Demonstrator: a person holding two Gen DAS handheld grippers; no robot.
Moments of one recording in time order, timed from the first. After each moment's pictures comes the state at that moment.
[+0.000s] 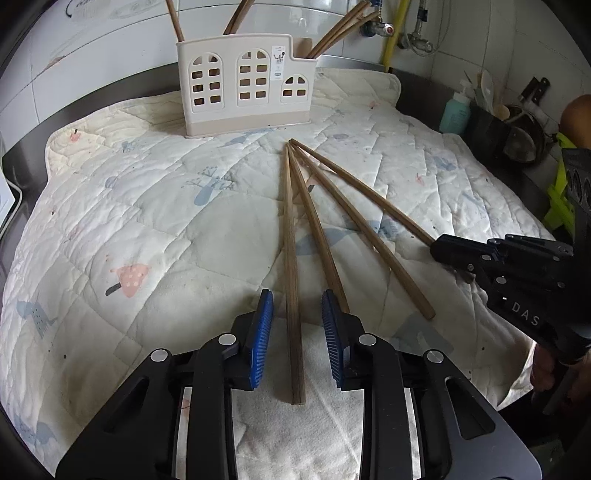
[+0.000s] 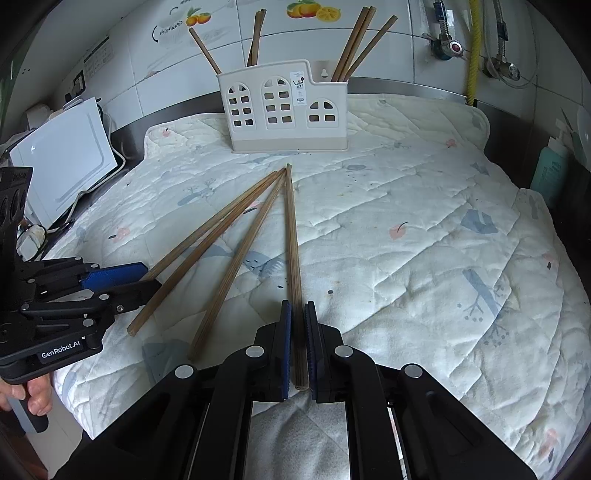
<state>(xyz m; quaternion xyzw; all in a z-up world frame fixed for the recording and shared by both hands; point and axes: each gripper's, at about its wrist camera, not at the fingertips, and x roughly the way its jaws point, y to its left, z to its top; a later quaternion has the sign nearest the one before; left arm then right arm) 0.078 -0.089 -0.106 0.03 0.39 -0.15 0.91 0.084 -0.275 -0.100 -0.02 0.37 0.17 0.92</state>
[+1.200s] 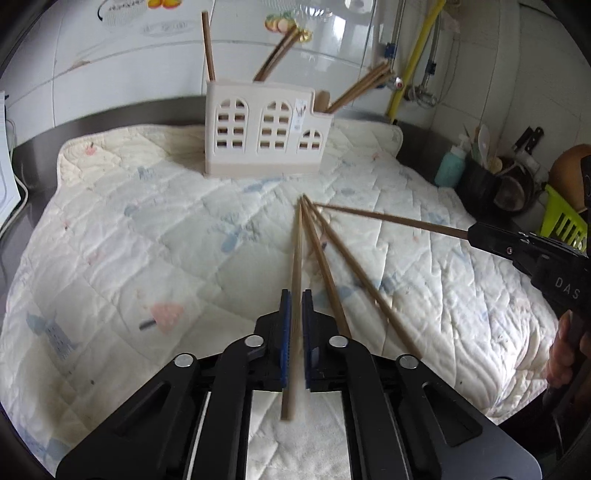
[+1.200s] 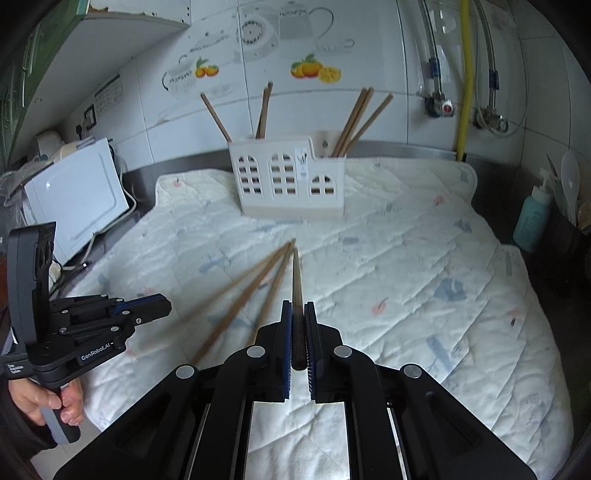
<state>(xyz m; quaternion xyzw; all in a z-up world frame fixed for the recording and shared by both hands) 0.077 -0.058 -0.071 -0.03 0.32 -0.16 0.93 0.074 -0.282 -0.023 0.00 0.30 0.17 0.94</state>
